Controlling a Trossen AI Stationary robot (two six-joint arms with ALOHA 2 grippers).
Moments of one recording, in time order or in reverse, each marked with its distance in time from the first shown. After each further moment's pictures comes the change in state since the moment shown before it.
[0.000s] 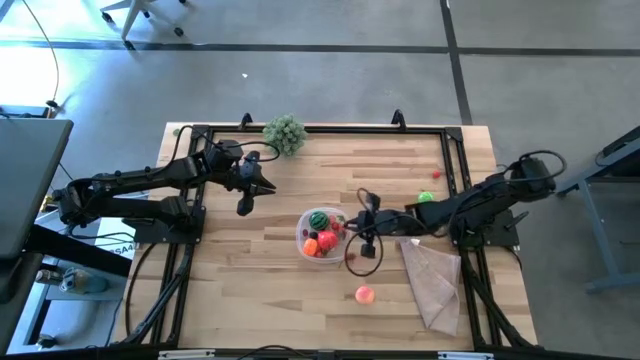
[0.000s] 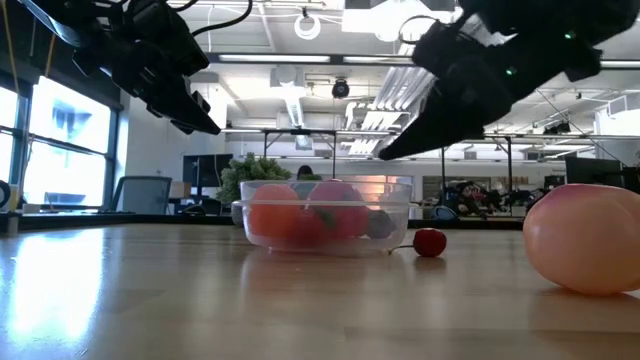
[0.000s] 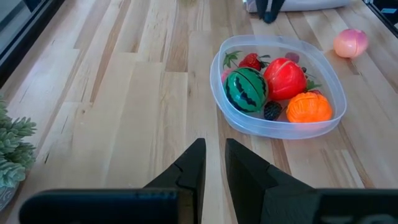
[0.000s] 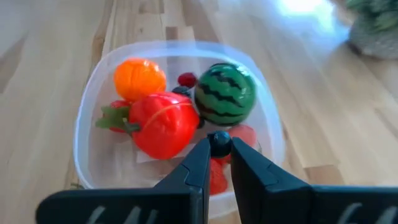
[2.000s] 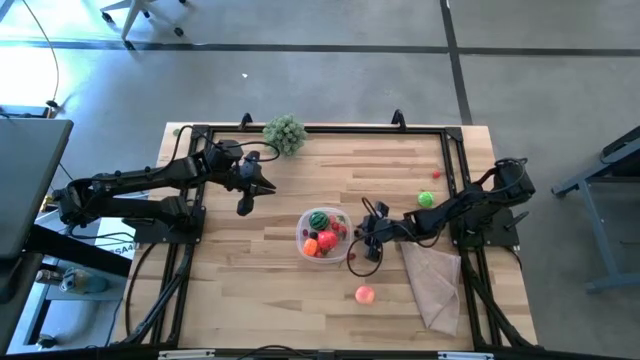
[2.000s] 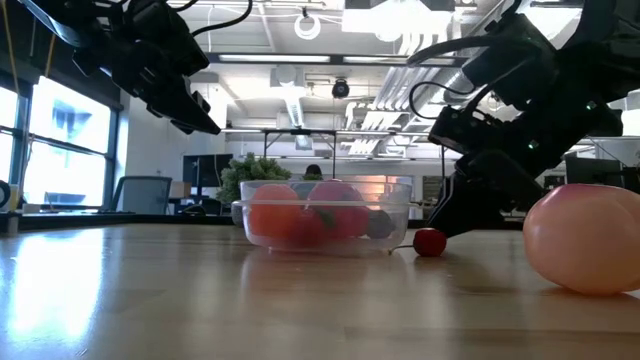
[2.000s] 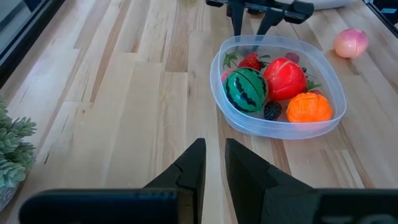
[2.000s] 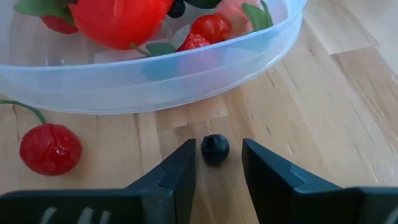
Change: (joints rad) left arm 0.000 0.000 0.000 0.000 0.000 0.000; right arm 0.006 0.187 -0.136 0.145 -0.009 0.185
